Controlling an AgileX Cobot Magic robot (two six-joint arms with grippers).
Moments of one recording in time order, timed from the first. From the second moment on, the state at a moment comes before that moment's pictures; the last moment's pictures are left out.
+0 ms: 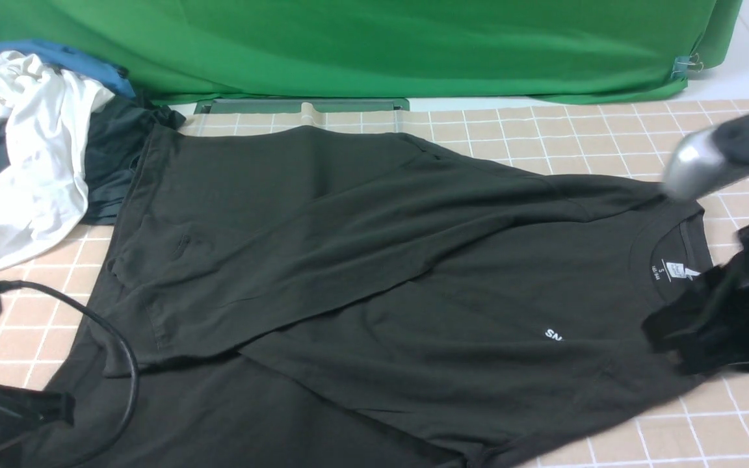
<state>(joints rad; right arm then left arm) 0.50 1.13 -0.95 0.15 0.98 0.03 -0.01 1.06 -0.61 0.08 1.01 -0.22</state>
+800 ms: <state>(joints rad) 0.51 1.49 -0.93 0.14 0.91 0.04 0.06 1.13 -0.52 0.08 0.99 -0.20</state>
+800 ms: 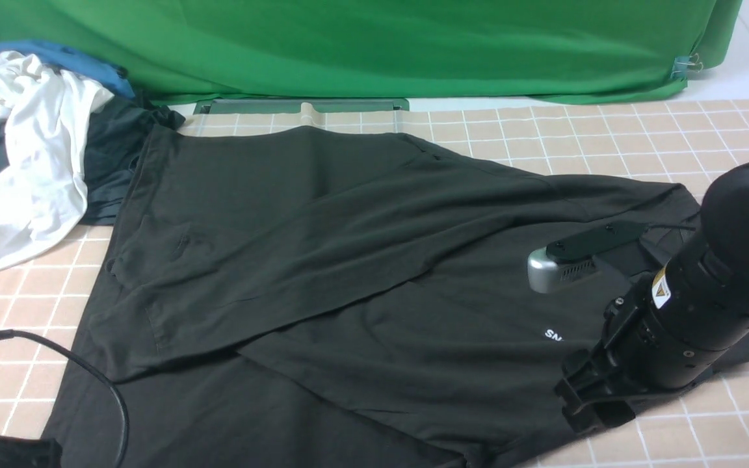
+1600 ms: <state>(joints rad) 0.51 1.47 -0.93 0.14 0.81 -0.06 0.22 1.23 -0.48 -0.09 0.75 0.11</state>
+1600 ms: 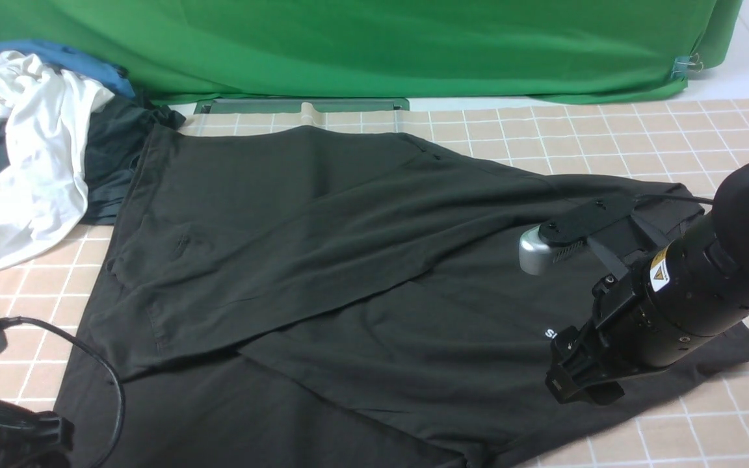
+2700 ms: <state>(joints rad) 0.51 1.47 -0.93 0.07 0.86 -0.08 0.22 1.35 -0.73 -0.09 1.05 0.16</state>
